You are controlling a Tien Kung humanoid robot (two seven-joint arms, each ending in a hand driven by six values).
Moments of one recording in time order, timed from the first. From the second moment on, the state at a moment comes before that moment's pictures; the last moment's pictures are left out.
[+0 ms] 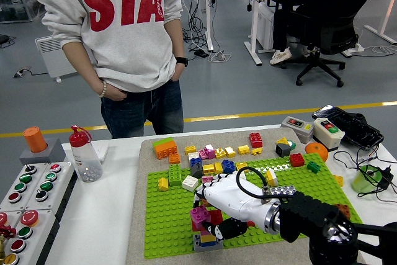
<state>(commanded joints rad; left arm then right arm) -0.13 0.04 -1.35 -0.18 1.46 0.09 0.24 0.85 -0.44 0.43 1.67 -1.88 0.12 -0.37</state>
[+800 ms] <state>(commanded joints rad) -0.12 0.04 -1.35 -0.18 1.47 0.09 0.24 0.85 -0.43 0.42 1.67 -1.87 0.12 -0.37</state>
